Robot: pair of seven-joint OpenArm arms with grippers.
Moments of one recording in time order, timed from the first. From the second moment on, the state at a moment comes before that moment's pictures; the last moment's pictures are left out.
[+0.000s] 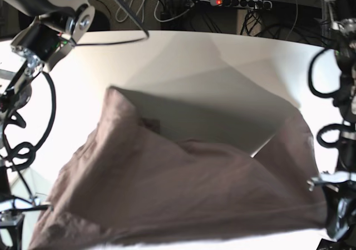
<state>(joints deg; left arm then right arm) -0.4 -27.6 -8.4 114.4 -39.7 0.5 7.2 17.4 4.9 27.0 116.3 -1.5 35.1 -14.3</state>
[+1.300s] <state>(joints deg) -42.2 -18.5 13.0 45.0 -39.6 0.1 6.6 39.7 10.3 24.9 54.1 -17.8 31.1 -14.2</state>
